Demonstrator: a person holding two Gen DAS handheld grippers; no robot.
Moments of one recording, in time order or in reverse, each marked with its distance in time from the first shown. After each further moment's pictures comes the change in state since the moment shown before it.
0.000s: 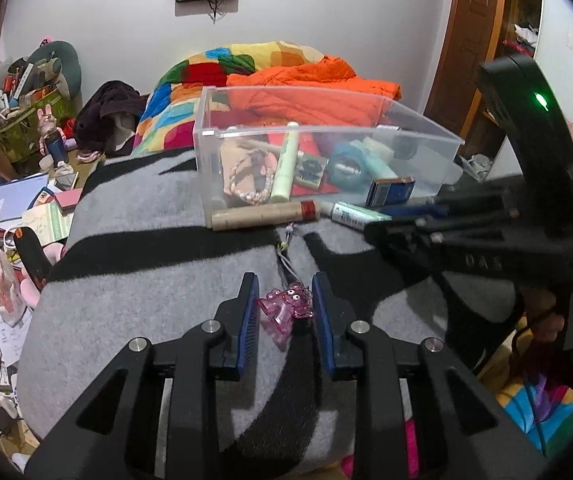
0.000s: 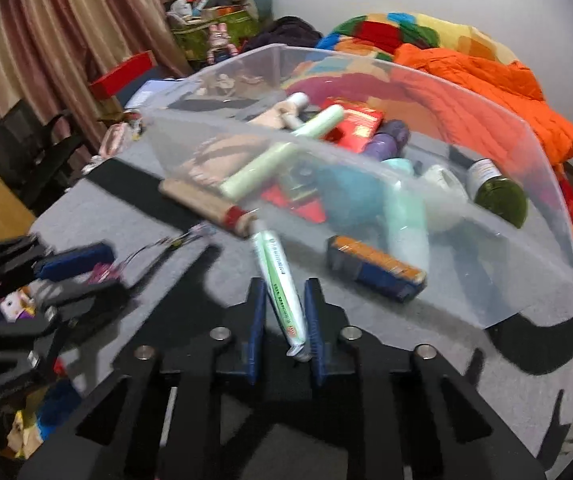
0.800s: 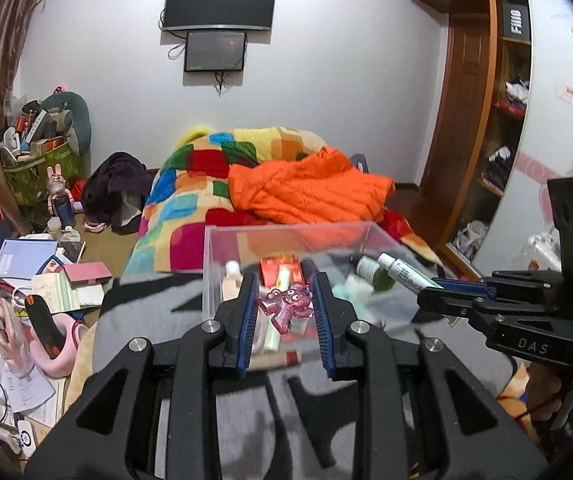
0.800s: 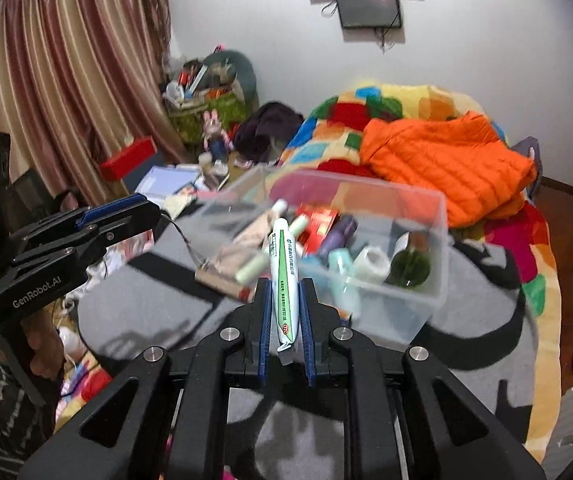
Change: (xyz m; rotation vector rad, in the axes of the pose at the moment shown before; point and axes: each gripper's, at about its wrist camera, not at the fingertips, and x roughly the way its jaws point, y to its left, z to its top) left arm -0.060 -0.008 0.090 -0.026 -0.262 0.004; right arm -0.108 -0.013 0.017 0.118 -0.301 -0.037
